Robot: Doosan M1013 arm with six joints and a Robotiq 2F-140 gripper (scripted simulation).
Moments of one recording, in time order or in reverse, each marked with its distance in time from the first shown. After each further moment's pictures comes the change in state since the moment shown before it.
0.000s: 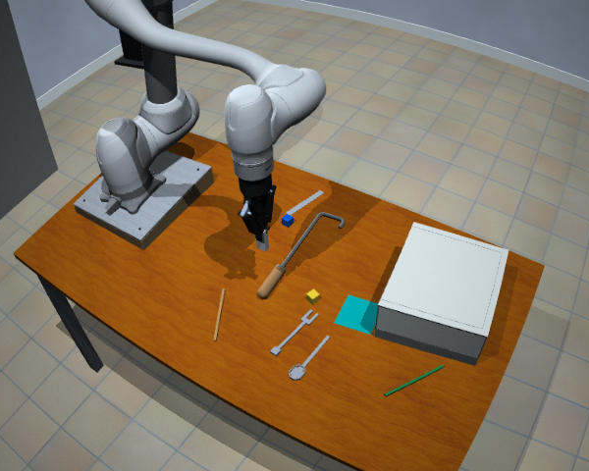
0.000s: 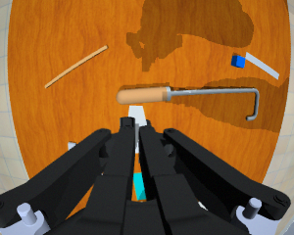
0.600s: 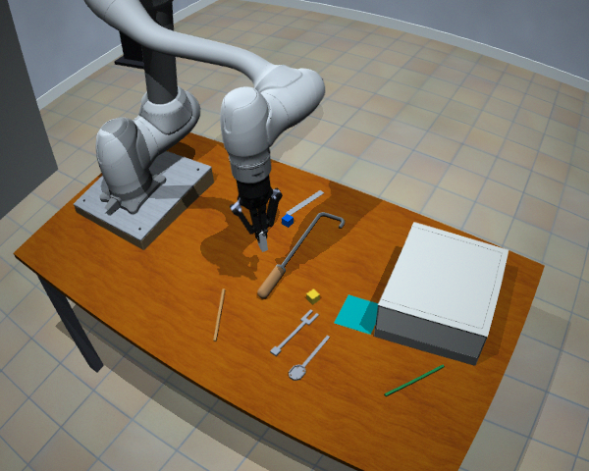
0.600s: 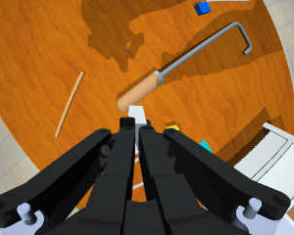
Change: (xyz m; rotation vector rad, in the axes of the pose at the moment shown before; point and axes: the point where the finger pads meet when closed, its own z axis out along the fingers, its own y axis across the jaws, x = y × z) arm 0.000 0.000 0.000 -0.030 0.002 0.579
